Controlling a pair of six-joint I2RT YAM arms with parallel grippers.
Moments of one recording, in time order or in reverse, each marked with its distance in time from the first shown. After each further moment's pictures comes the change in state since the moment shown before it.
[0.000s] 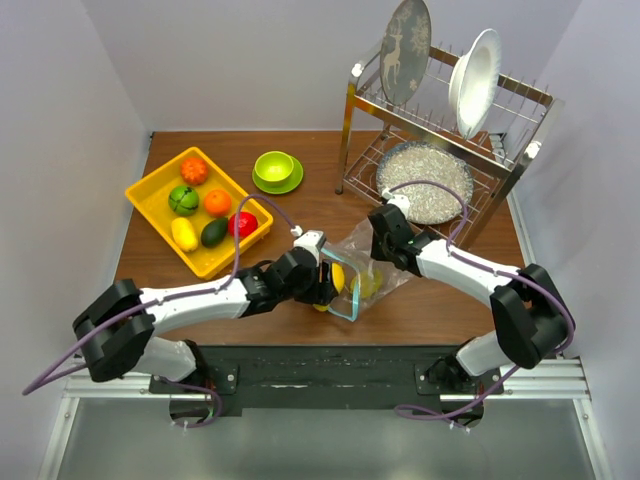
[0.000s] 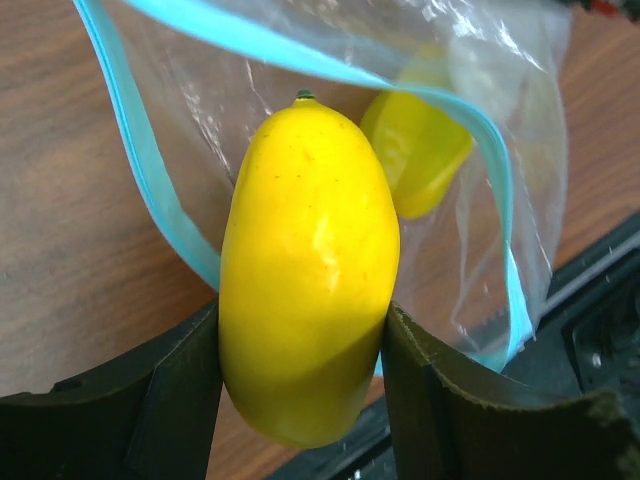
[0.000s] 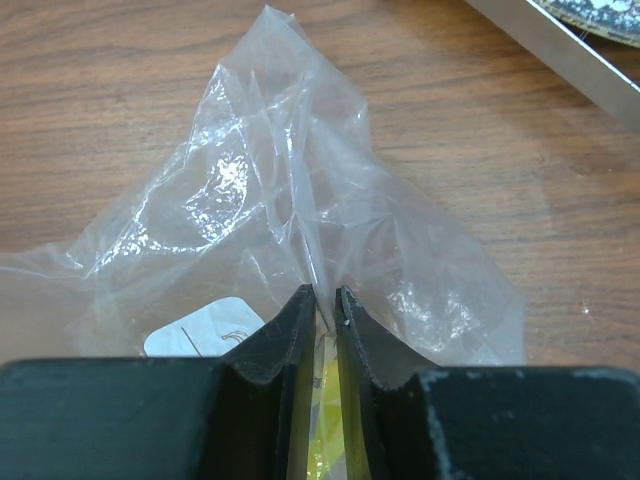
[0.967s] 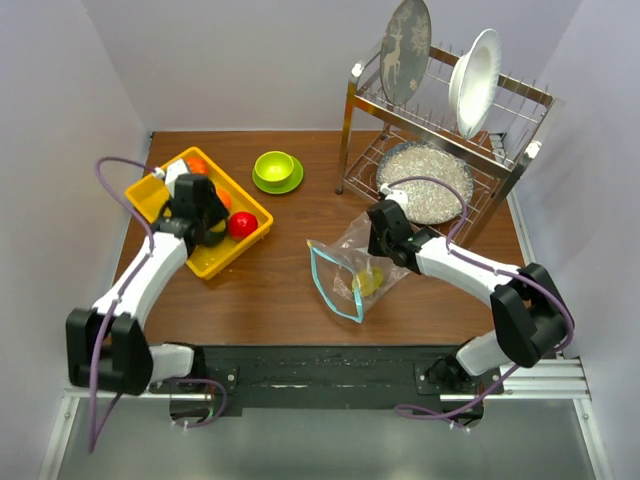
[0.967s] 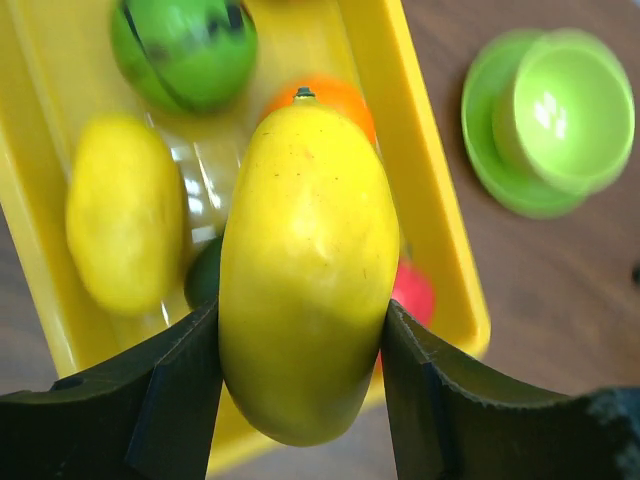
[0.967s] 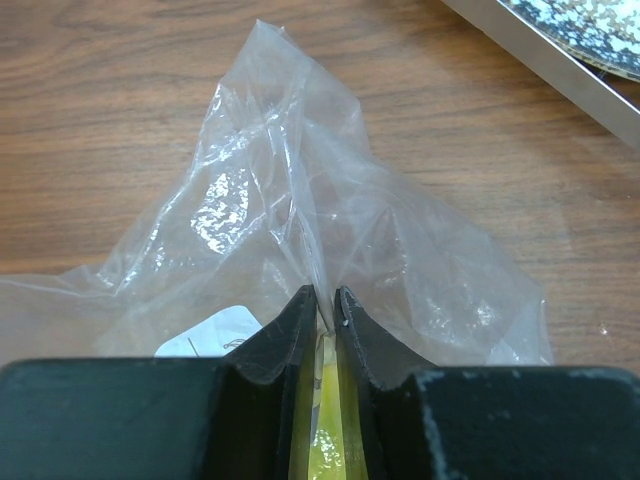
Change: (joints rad) left arm 0.835 -0.097 0.215 -0.270 -0.200 0.106; right arm 0.000 0.007 0.030 0.021 -0.018 -0.005
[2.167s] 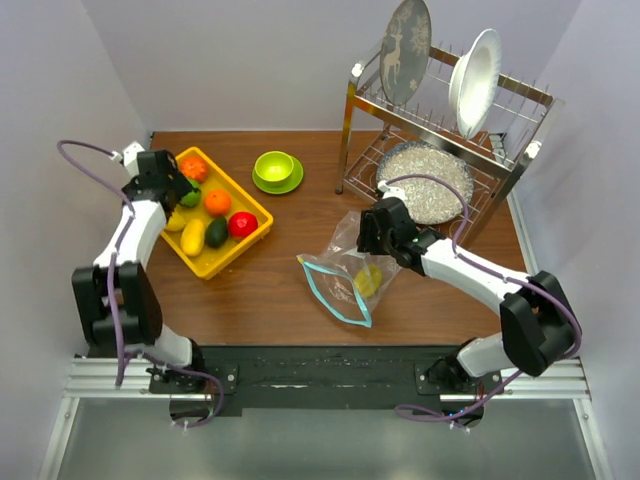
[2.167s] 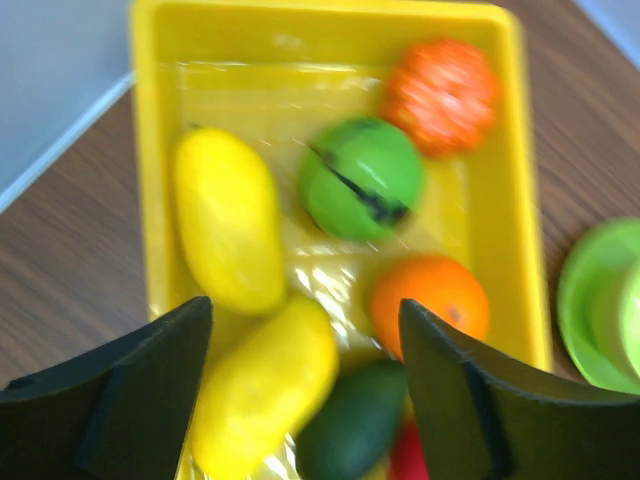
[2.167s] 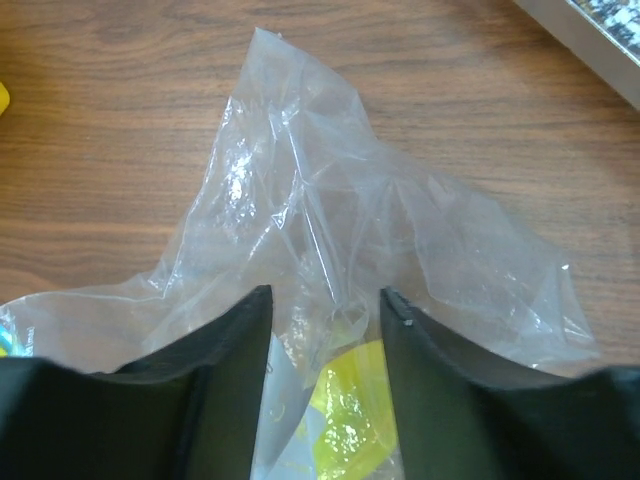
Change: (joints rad) left arm 0.293 0.291 0.234 0.035 -0.013 0.074; right arm 0.000 -0.049 0.000 0.028 -0.129 -0.022
